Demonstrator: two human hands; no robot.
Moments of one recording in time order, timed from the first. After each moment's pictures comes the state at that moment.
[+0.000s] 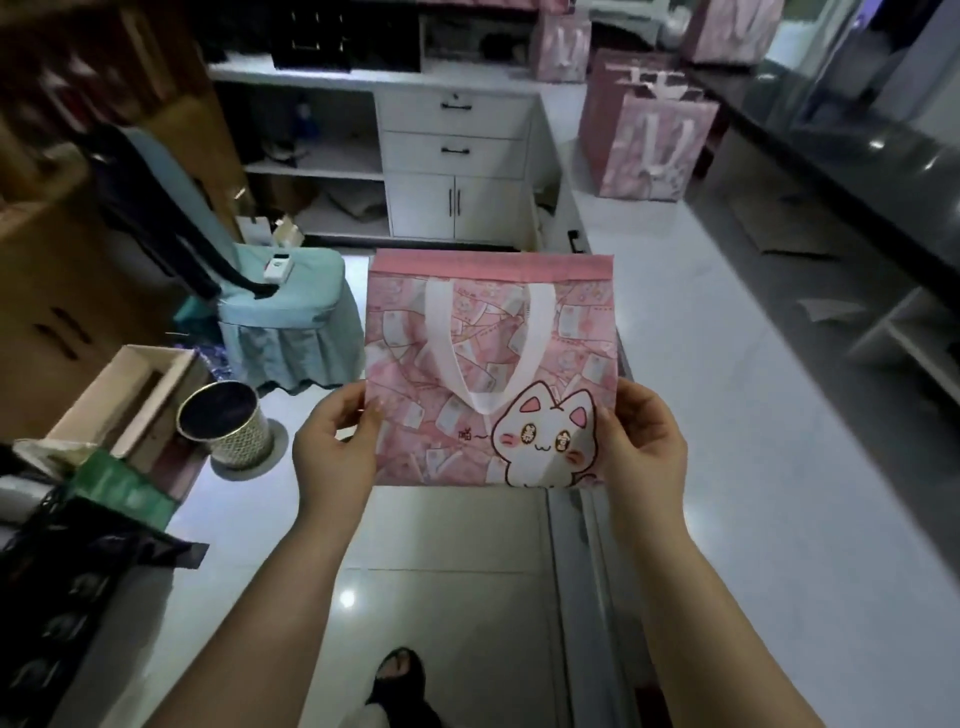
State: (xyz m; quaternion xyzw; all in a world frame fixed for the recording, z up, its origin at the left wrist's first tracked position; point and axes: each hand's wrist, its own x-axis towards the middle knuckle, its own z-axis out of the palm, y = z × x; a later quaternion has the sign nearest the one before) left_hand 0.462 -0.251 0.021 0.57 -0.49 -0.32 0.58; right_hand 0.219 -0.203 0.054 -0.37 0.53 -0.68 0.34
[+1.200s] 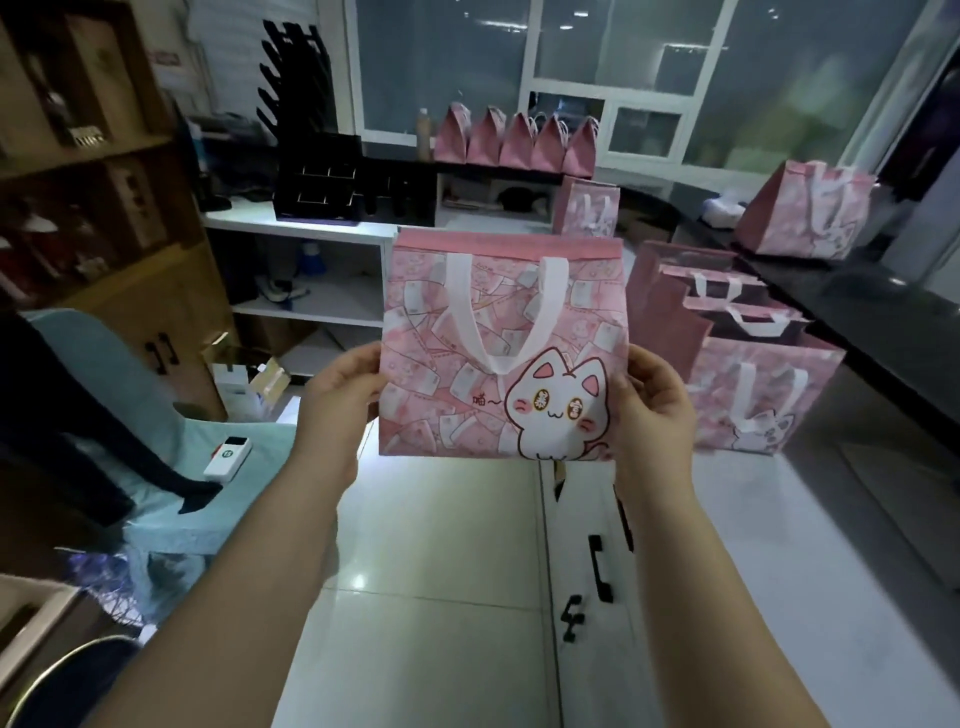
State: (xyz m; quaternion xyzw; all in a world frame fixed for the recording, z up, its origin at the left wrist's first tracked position) left_hand 0.391 -0.866 0.162 0.48 -0.43 -0.46 0.62; right_hand 0.138 -0.839 0.163 -0.39 0.45 -0.74 0.32
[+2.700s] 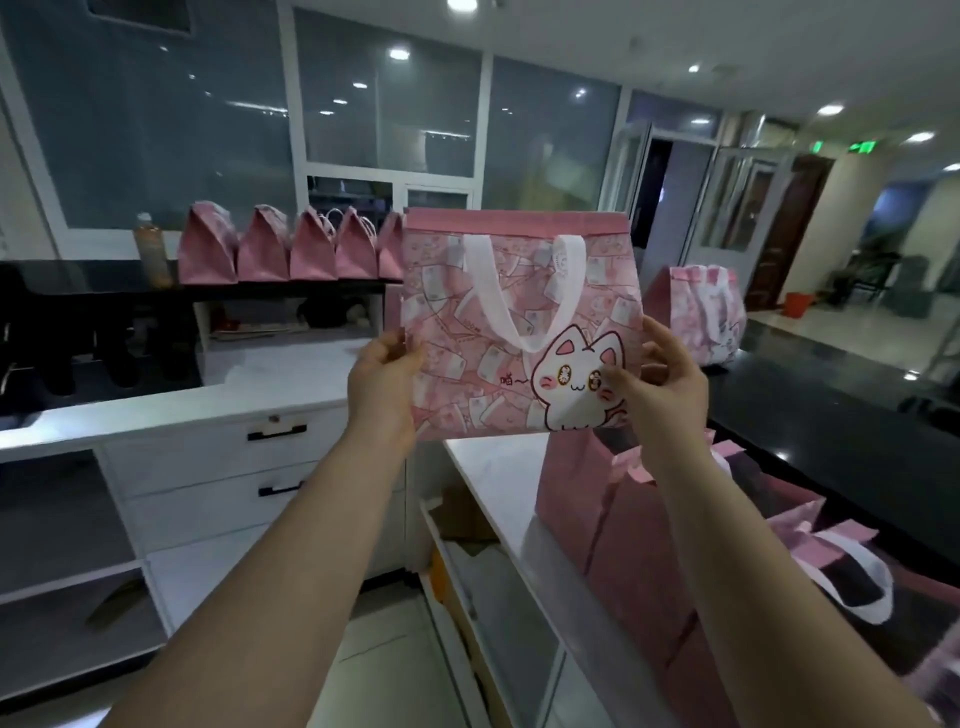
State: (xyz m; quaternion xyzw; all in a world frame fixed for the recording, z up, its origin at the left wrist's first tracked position) left_hand 0.130 -1.505 0.246 0.26 -0.42 -0.67 0.55; right_hand -0.066 -1.353 0.258 -0.37 0.54 -0.75 0.06
